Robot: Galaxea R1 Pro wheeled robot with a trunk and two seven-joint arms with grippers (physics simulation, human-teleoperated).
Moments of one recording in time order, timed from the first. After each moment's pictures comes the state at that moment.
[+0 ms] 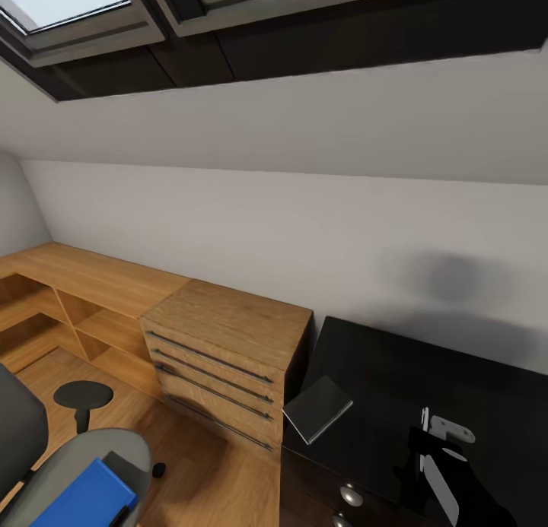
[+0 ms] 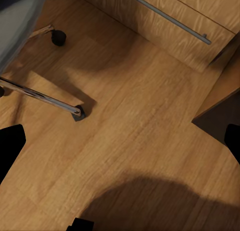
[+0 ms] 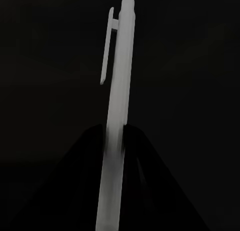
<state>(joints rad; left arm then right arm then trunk) 0.04 -0.03 -0.09 -0.46 0.27 -0.47 0.08 -0.41 -0.13 -0.16 -0.70 -0.24 0.20 -0.24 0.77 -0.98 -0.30</state>
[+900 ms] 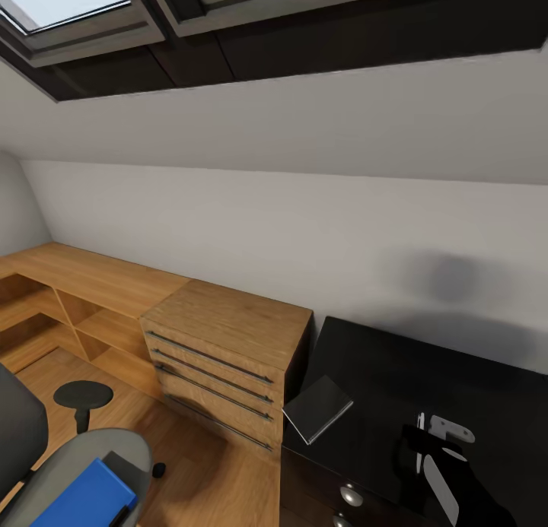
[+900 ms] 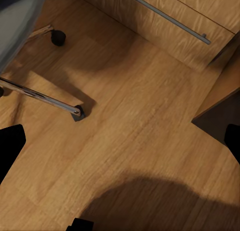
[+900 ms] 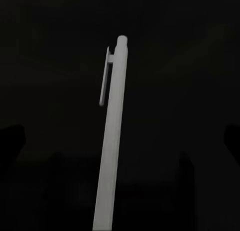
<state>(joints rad) 0.04 -0.03 -0.09 -0.46 0.27 -0.47 0.07 -0.41 -0.13 -0.16 -0.70 -0.24 0.20 -0.24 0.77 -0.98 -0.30</state>
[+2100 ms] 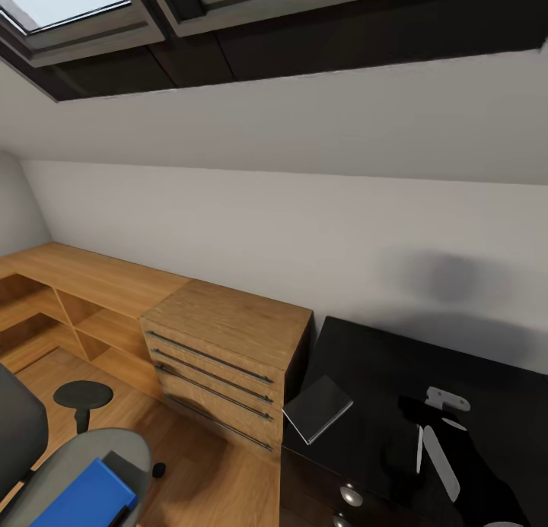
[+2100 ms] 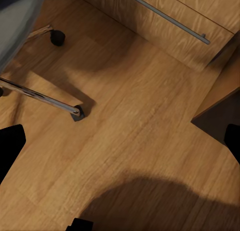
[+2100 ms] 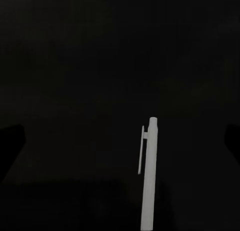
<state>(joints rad) 0.04 -0.03 -0.09 -0.46 0.26 -0.47 0.07 -0.41 -0.12 -0.16 -0.95 -0.24 0.36 -0.24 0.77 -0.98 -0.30</state>
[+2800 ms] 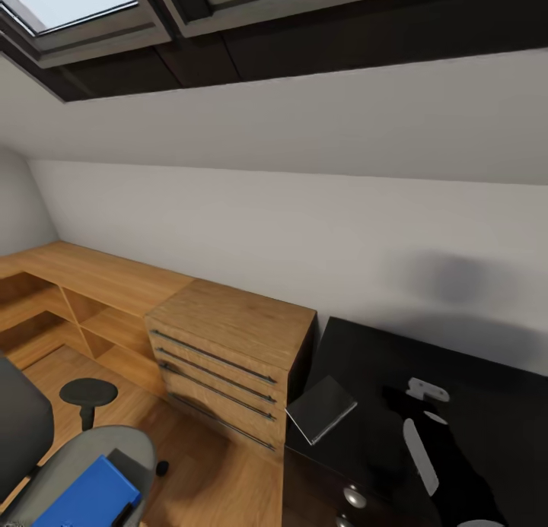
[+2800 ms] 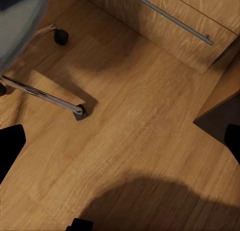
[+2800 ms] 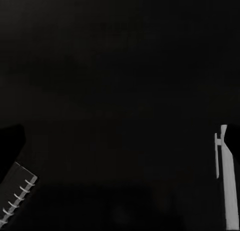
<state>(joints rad) 0.04 -0.03 -0.09 -0.46 0.26 -0.47 0.07 -0.41 -0.03 -0.16 -1.03 -0.23 0.36 -0.25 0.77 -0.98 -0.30</state>
